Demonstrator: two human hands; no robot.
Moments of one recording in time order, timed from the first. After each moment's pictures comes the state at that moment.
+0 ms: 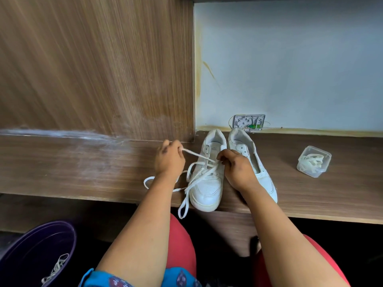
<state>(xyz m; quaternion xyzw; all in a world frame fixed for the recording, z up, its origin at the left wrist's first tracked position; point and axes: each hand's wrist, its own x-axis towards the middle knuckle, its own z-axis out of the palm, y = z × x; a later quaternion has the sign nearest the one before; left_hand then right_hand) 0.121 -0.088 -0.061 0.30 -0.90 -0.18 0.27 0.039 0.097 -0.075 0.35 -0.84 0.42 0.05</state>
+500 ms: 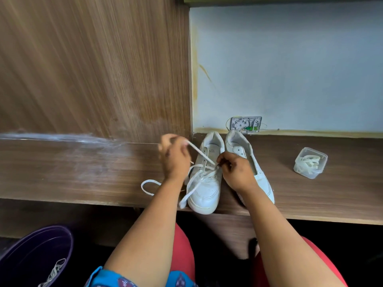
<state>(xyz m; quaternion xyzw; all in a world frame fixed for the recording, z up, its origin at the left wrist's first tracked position) 0.102 -0.067 -0.061 0.30 -0.82 -0.28 0.40 0.034 0.101 -0.081 0.32 -0.82 0.48 0.05</state>
